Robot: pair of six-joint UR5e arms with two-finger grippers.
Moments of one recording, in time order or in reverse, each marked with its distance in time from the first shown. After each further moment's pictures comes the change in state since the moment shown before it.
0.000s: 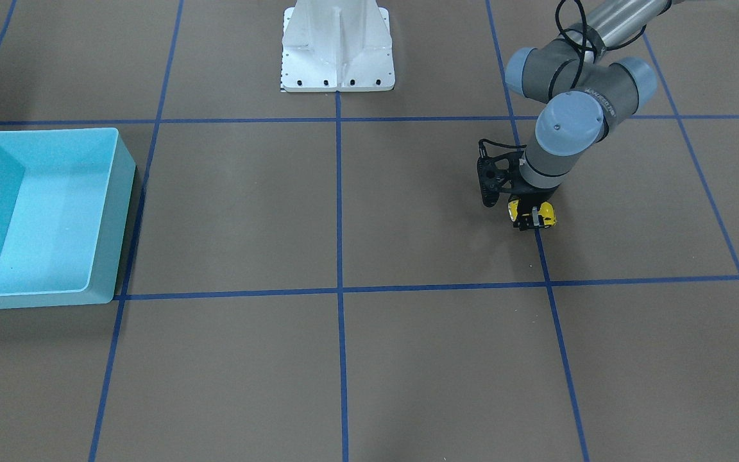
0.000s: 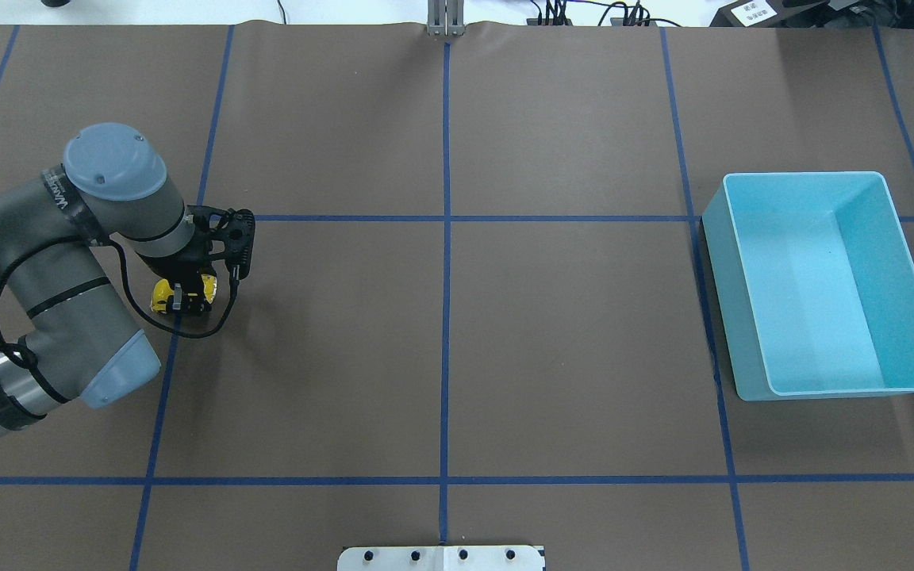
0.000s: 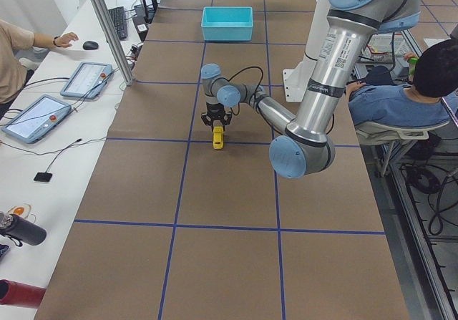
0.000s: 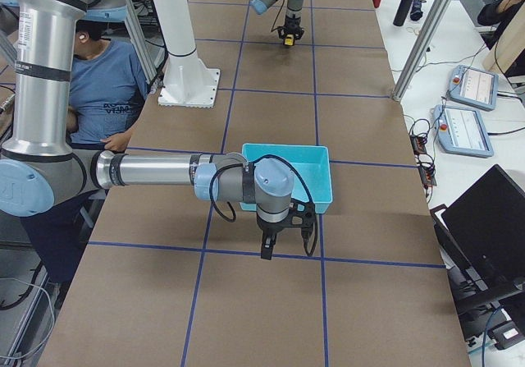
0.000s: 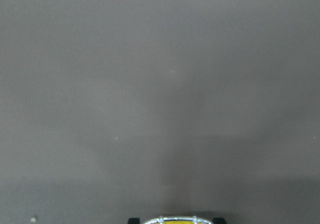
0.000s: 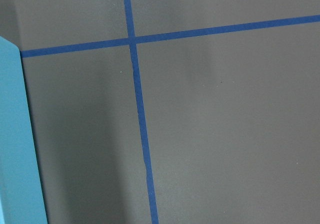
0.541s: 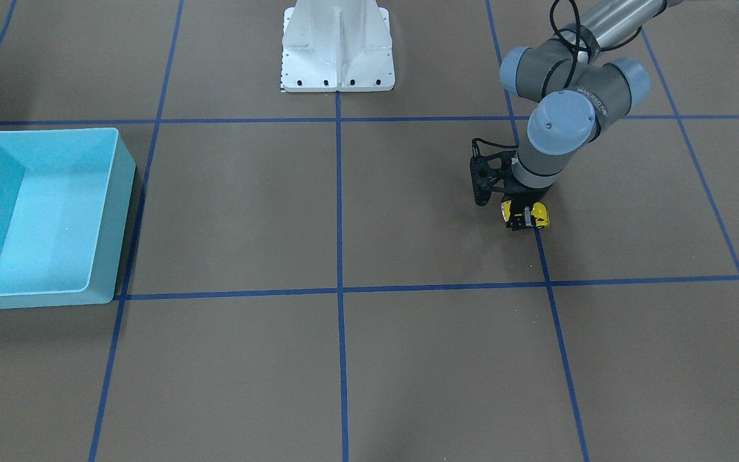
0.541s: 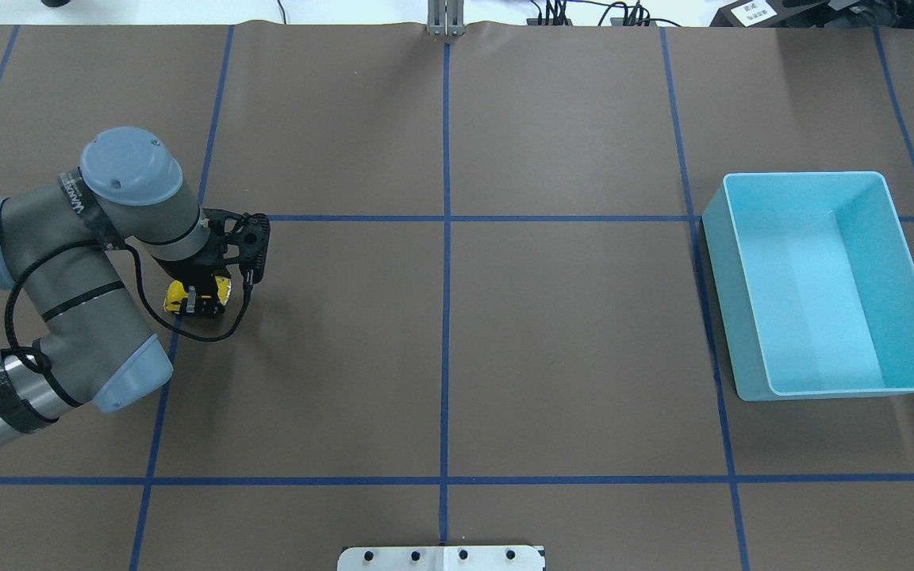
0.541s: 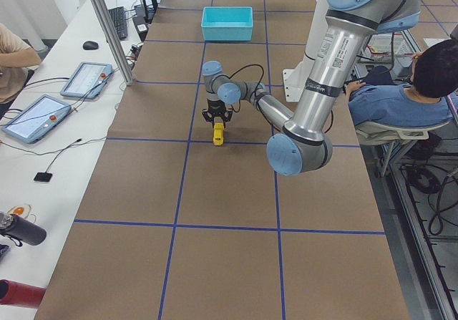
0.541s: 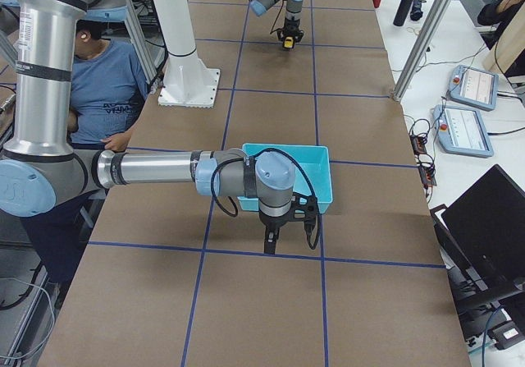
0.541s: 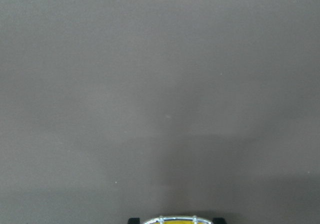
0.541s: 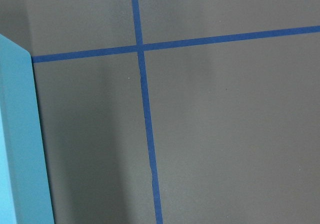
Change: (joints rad) left arm 0.019 -0.016 0.003 -0.010 0.008 0.004; right arm -0.001 0.005 0.018 -0.003 0.012 0.000
